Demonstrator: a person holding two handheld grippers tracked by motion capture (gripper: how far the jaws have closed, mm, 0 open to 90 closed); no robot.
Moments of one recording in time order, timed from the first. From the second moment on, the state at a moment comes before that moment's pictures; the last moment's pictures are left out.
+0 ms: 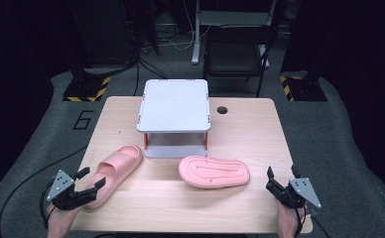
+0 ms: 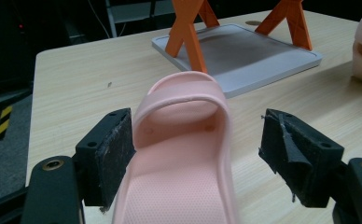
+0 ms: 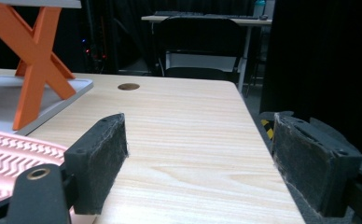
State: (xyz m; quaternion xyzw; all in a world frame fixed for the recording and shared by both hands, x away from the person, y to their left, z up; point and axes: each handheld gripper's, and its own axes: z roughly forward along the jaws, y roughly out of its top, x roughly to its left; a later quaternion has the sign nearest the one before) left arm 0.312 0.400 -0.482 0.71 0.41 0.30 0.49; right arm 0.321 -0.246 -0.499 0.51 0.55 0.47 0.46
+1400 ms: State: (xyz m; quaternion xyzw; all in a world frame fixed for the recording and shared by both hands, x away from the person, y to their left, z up) left arm 0.376 0.398 -0.504 0.76 0.45 0.26 0.39; right arm 0.321 -0.243 -0.499 0.50 0.57 0.47 0.46
